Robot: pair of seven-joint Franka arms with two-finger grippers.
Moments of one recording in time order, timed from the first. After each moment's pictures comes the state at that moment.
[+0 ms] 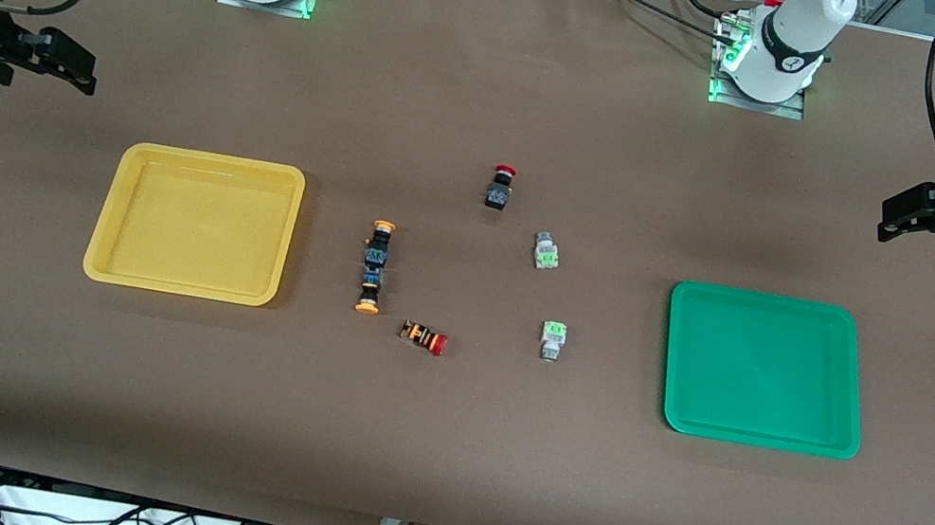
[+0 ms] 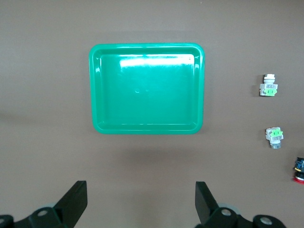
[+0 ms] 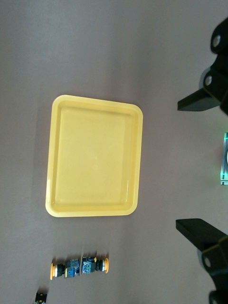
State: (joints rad) left arm -0.06 0.01 0.01 -1.61 0.03 1.56 -0.08; right arm 0.03 0.12 0.04 -1.50 -0.01 1.48 -0.01
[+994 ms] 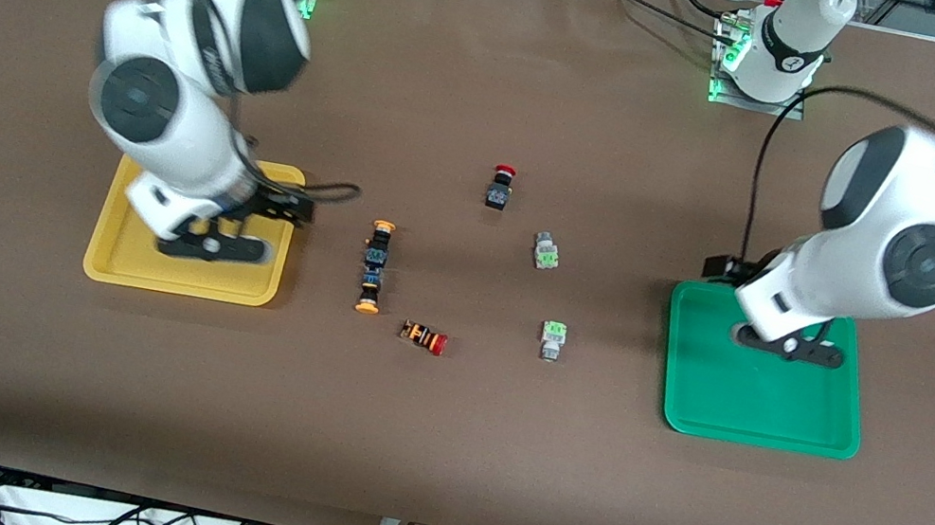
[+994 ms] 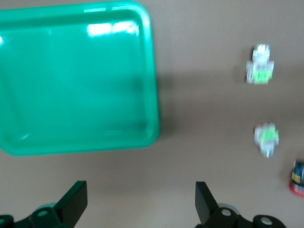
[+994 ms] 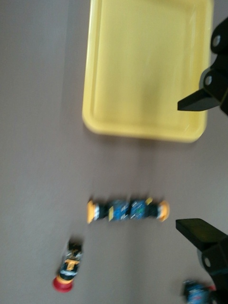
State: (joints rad) left arm -0.21 0.39 -0.03 -1.63 -0.05 1.80 -0.18; right arm 0.38 0.48 0.05 -1.52 0.00 1.93 0.37
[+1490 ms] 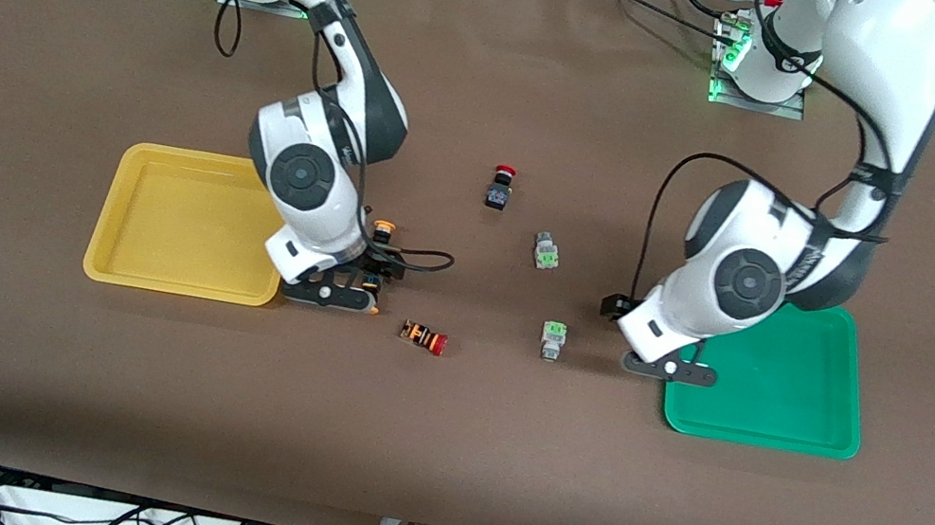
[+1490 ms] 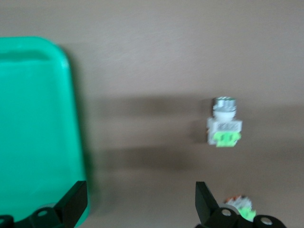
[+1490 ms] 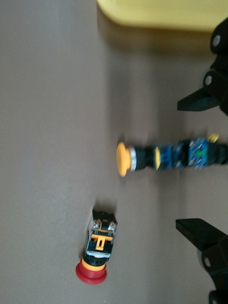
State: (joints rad) left arm -0.34 0.58 -0.03 -1.63 -0.06 2.13 -0.31; right arm 0.50 0.70 0.05 -1.52 0.00 2.25 0.56
